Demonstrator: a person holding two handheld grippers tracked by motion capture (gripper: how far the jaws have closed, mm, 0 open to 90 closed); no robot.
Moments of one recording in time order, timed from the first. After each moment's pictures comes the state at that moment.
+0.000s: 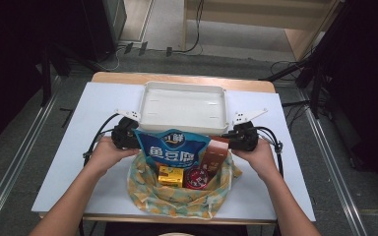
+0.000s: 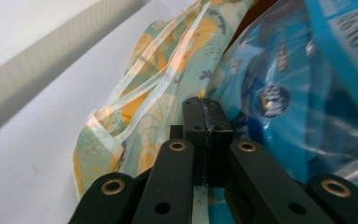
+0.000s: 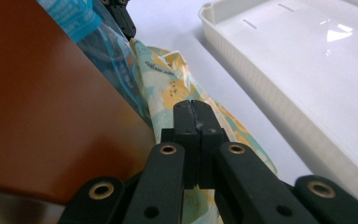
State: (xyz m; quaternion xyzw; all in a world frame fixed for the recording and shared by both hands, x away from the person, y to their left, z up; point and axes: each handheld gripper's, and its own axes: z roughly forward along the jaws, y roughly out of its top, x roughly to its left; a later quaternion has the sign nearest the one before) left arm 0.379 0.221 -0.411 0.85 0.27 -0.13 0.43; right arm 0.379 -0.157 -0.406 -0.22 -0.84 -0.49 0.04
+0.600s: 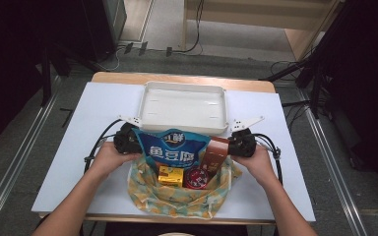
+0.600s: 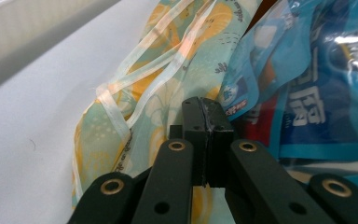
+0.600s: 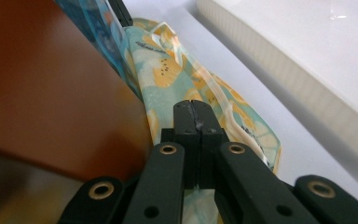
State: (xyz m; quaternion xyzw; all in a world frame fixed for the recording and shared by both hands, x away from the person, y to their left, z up) left arm 0.380 0.223 -0.441 0.85 0.28 -0.13 0.42; right arm 0.376 -0.159 -0.436 -0.24 -0.84 -0.48 0.03
